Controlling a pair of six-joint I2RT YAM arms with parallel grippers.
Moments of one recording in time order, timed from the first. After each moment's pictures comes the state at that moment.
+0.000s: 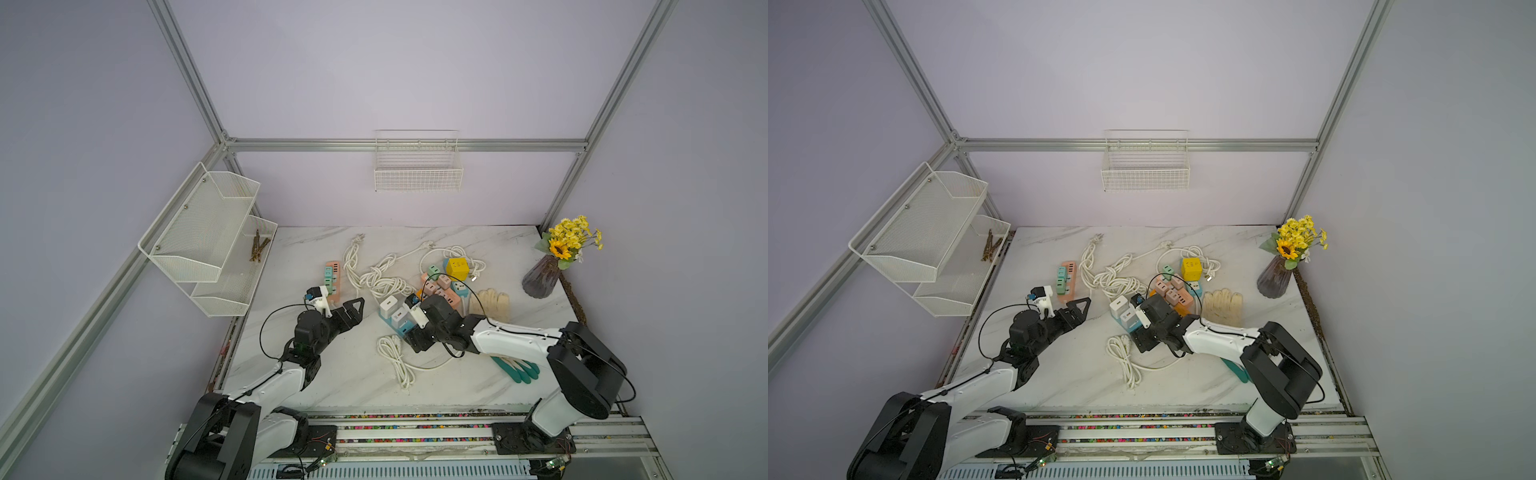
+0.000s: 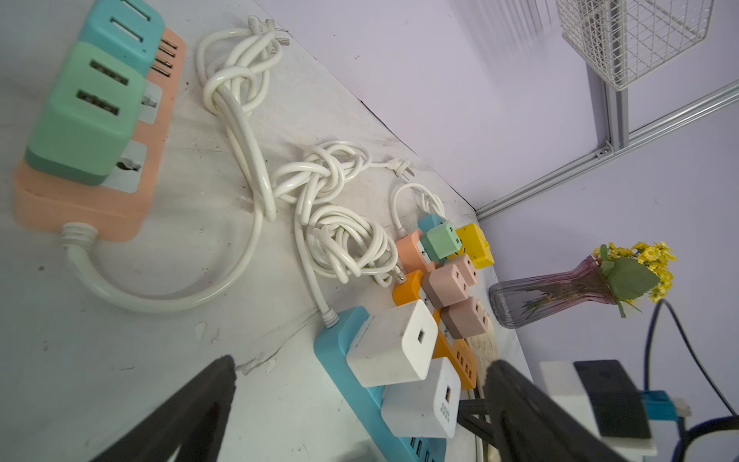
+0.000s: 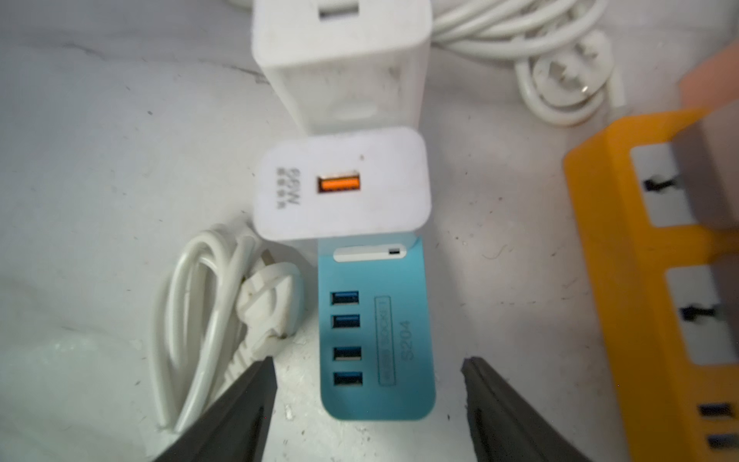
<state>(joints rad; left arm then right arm) -0.26 1.15 0.31 0.56 0.21 -0.78 0.78 1.54 0.87 -0.14 -0.05 0.11</state>
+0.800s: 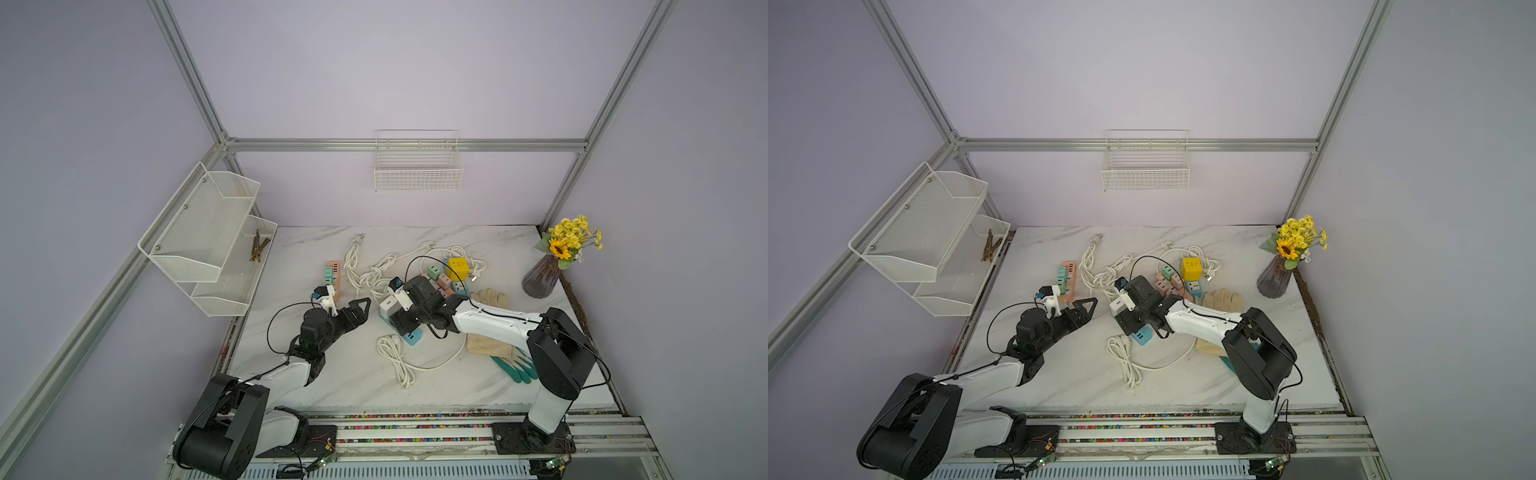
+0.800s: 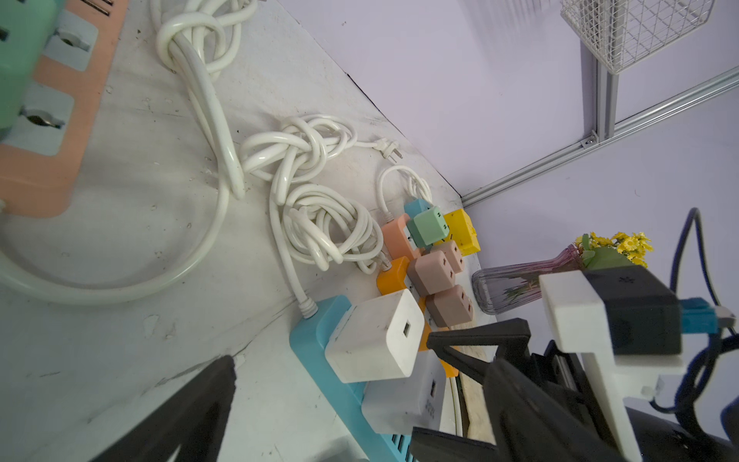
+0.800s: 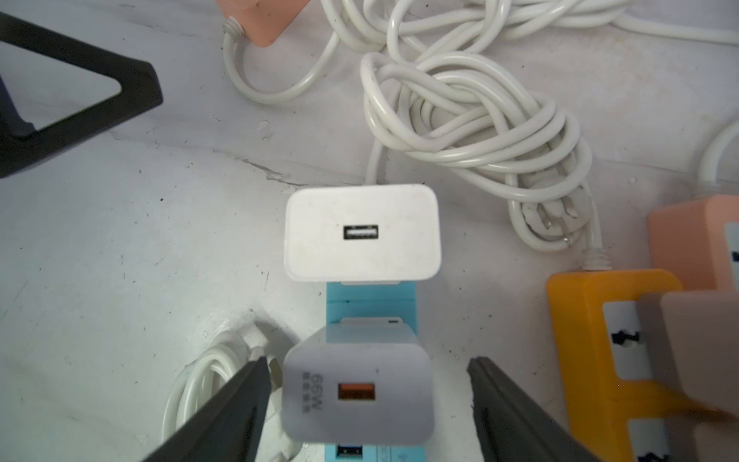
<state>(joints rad) -0.28 1.27 0.32 0.65 0.24 -0.84 0.79 1.78 1.18 -0.27 -0.03 0.06</state>
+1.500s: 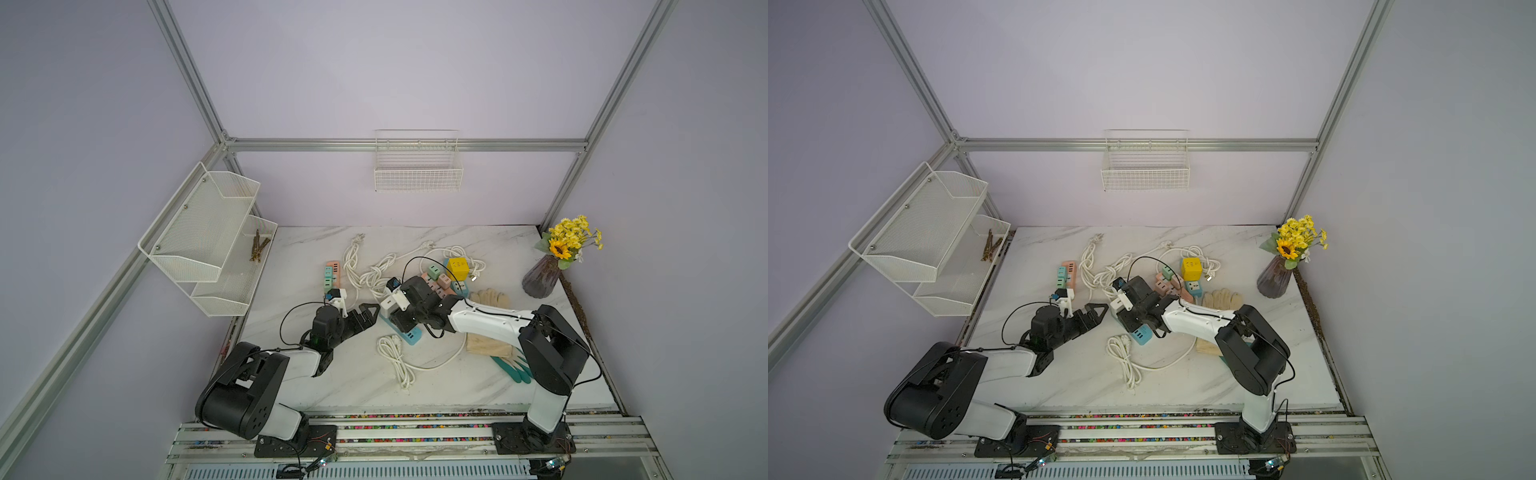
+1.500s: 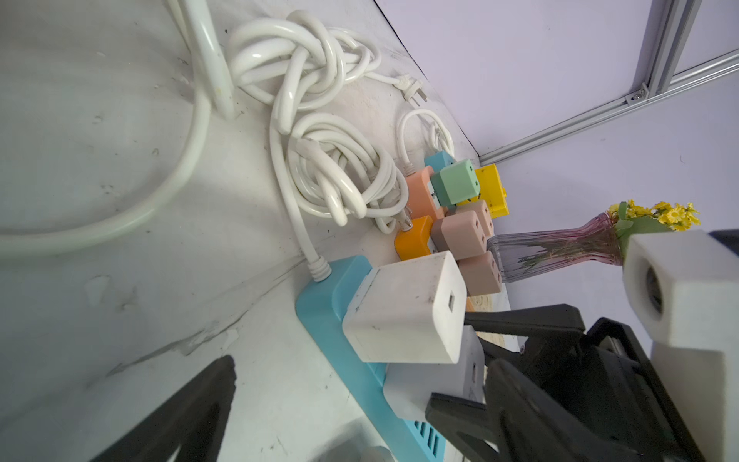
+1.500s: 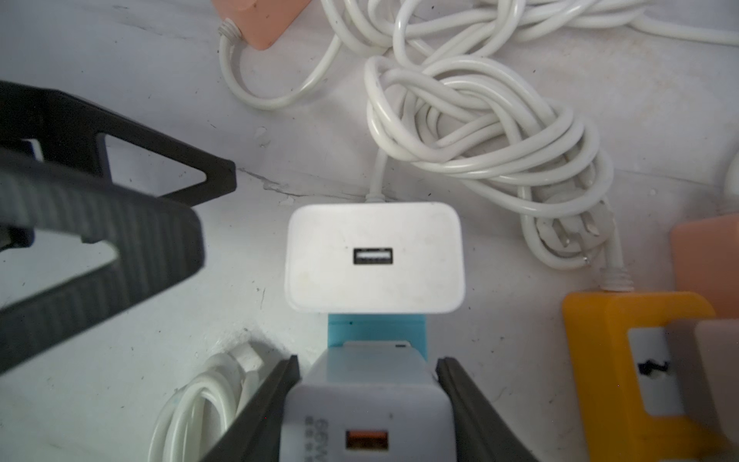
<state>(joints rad) -0.33 1.47 0.37 0.69 0.31 -0.86 0.79 1.82 1.19 -0.23 -0.03 0.08</state>
